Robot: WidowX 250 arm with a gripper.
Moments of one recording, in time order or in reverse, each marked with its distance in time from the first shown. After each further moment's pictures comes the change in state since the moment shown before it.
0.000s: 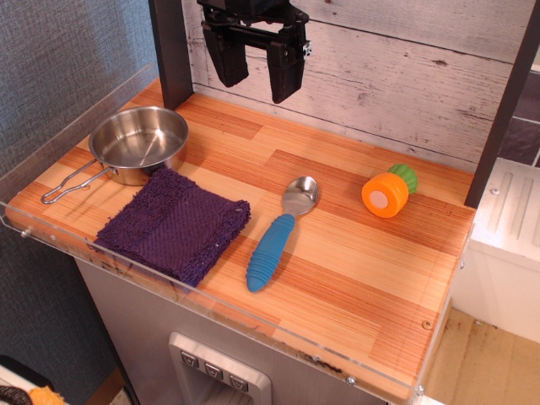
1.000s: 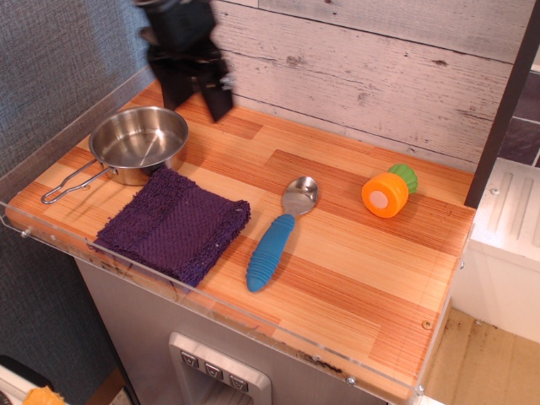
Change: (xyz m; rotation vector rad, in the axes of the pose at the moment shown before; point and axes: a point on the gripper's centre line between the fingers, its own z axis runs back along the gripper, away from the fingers) arm -0.026 0.069 -0.027 0.004 -0.163 -0.035
